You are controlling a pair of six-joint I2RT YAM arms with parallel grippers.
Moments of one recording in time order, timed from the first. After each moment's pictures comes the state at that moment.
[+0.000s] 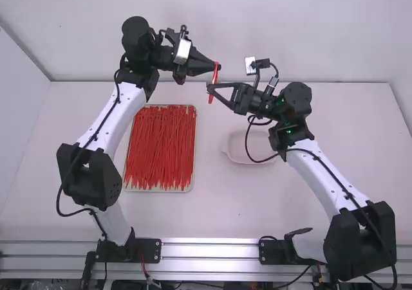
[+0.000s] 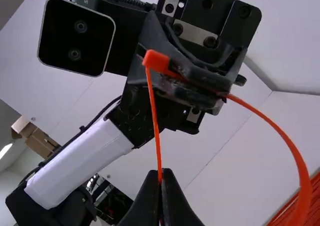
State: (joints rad) left arm -0.18 1.84 1.75 0.33 1.54 0.21; right arm 0.31 1.42 1.02 0.69 -1.01 1.07
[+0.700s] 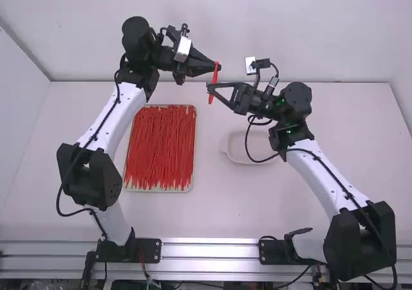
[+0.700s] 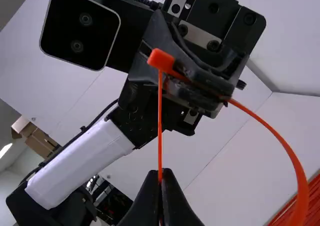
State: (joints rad) left arm -0.18 1.84 1.75 0.31 1.54 0.14; right arm 0.31 1.42 1.02 0.69 -1.01 1.07
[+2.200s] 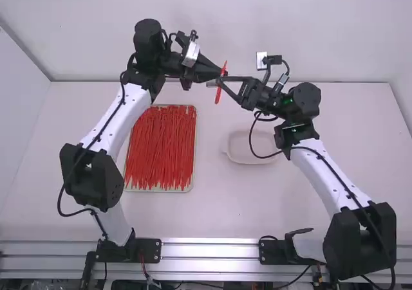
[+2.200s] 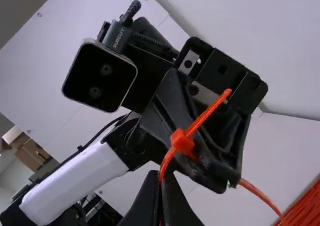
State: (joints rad) left arm -0.22 1.84 1.75 0.13 1.53 0.27; right arm 0.25 1.42 1.02 0.77 -0.99 1.10
